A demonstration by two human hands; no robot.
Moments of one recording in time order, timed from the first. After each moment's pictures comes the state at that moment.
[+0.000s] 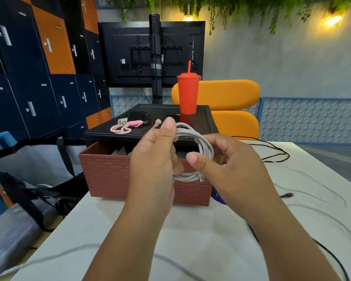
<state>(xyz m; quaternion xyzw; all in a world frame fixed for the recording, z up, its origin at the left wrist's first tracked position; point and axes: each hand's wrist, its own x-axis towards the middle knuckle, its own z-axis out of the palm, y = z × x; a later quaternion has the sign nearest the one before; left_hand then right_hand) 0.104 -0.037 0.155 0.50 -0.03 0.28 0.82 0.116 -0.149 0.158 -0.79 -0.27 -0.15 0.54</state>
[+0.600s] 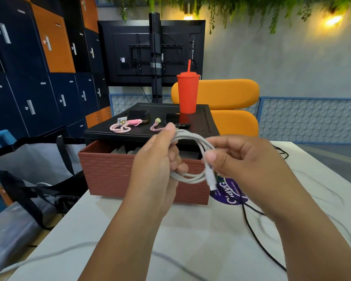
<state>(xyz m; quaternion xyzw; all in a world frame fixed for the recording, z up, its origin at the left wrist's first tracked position) 0.106 -0.036 0.157 0.48 0.01 0.19 0.85 0.117 -0.169 0.168 -0.77 -0.26 -0.08 0.58</state>
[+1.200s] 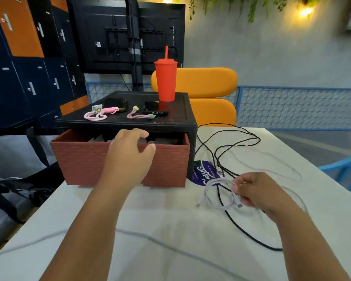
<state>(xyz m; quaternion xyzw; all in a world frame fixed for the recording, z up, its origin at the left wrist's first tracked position) 0.128 -0.007 0.127 0.89 0.08 0.28 0.34 0.161 -0.259 0.081 -0.84 0.02 0.05 0.53</state>
